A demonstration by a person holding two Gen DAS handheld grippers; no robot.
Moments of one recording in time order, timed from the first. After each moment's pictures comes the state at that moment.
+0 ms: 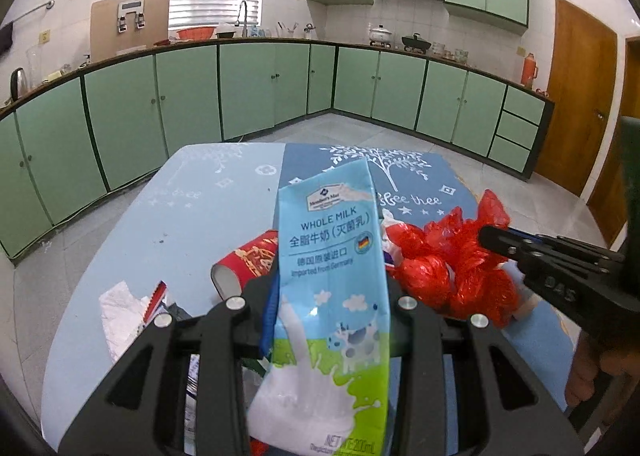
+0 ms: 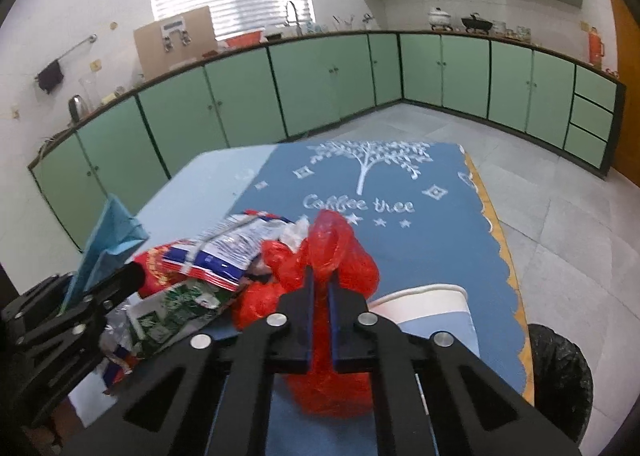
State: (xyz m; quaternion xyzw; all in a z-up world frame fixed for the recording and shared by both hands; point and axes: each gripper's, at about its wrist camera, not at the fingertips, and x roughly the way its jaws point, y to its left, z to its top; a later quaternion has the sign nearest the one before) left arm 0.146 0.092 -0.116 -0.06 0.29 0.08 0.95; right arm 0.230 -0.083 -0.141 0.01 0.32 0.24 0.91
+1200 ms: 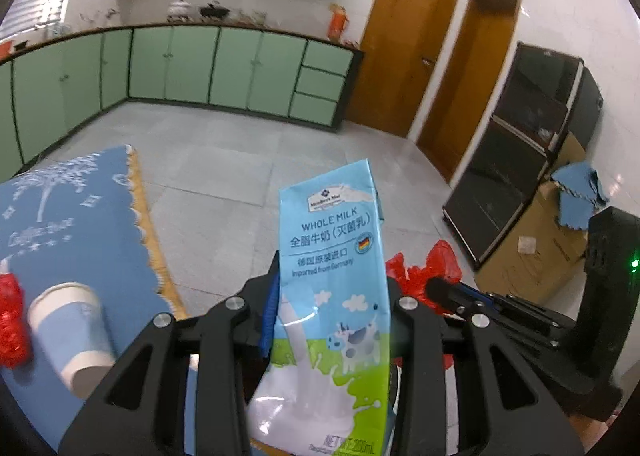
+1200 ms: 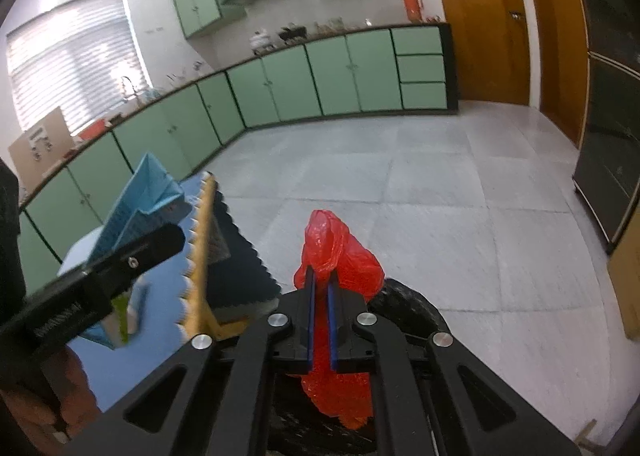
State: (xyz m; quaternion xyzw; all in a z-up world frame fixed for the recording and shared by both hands) left arm 0.218 -0.224 -0.127 -0.04 0.33 -0.28 0.90; right arm 0.161 -0.386 -0.144 0.14 0.32 -0.02 0.94
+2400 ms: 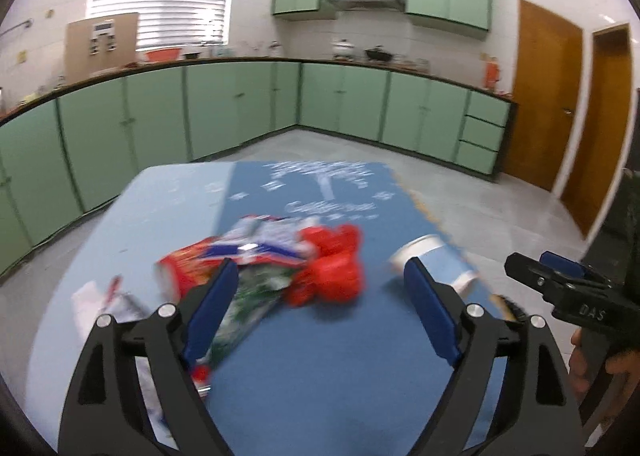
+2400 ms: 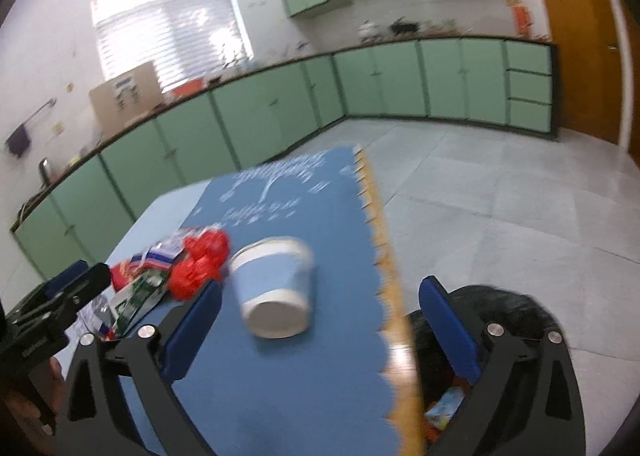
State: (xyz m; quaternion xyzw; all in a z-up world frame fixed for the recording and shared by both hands) left arm 0.125 0.035 -0.111 -0.05 0.27 0.03 0.96; right arm 0.191 -0.200 -0.147 0.08 0.31 0.17 0.93
